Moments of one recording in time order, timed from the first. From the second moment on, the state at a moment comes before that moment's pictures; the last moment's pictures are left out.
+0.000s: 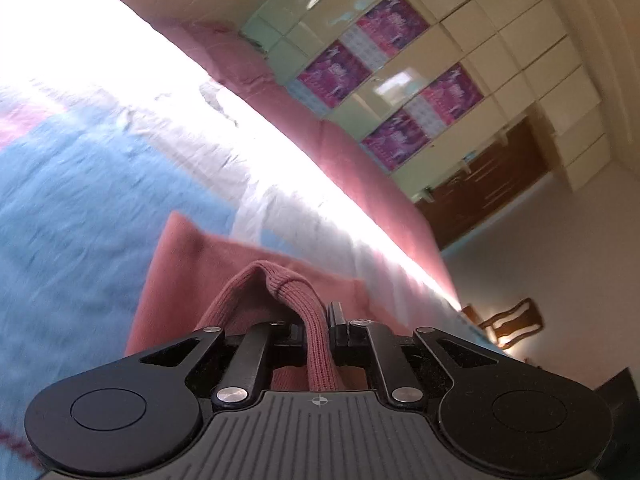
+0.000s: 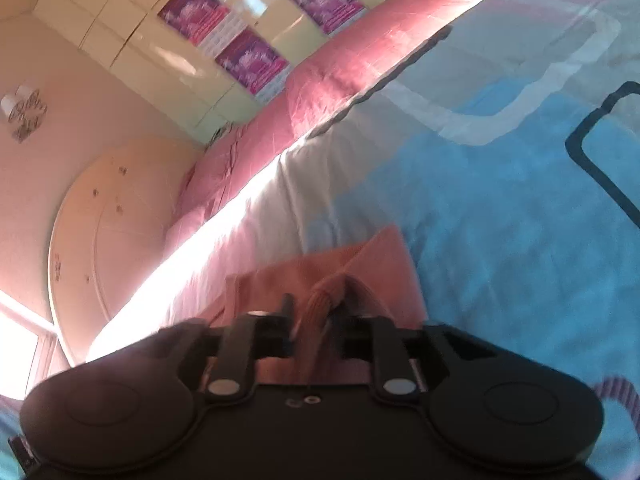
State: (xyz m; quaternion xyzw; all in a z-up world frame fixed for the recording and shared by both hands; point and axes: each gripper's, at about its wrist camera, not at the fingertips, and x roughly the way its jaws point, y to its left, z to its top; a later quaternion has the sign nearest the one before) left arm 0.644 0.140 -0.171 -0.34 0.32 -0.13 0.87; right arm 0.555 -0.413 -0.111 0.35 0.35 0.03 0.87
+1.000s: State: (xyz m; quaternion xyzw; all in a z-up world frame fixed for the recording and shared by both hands) left arm 0.654 0.111 -0.125 -0.08 0.27 -0.11 0.95; right arm 0.578 -0.346 -0.087 0.01 0.29 0.03 0.96
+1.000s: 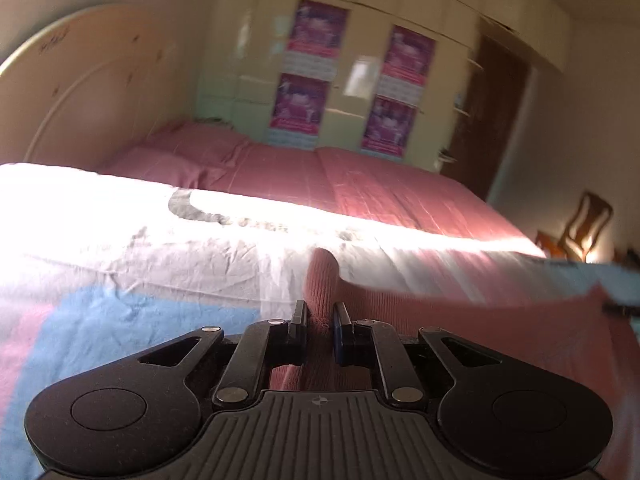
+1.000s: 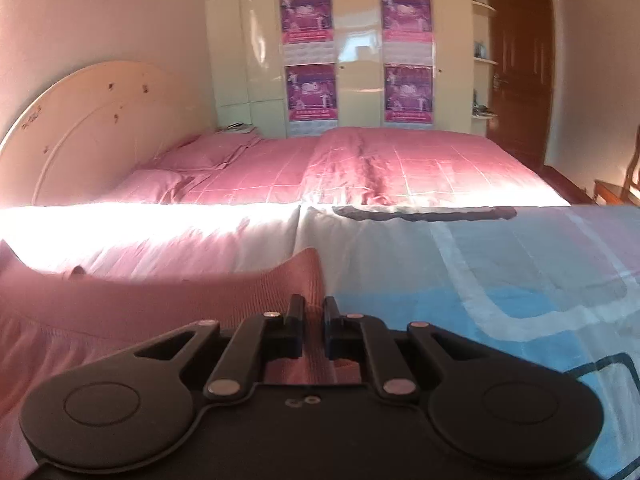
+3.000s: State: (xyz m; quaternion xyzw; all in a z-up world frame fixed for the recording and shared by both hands) left arm 0.521 -0.009 -0.143 0.04 0.29 -0.15 0.94; right arm 0.519 -0.256 -0.105 -0.01 0.34 0.08 0.94
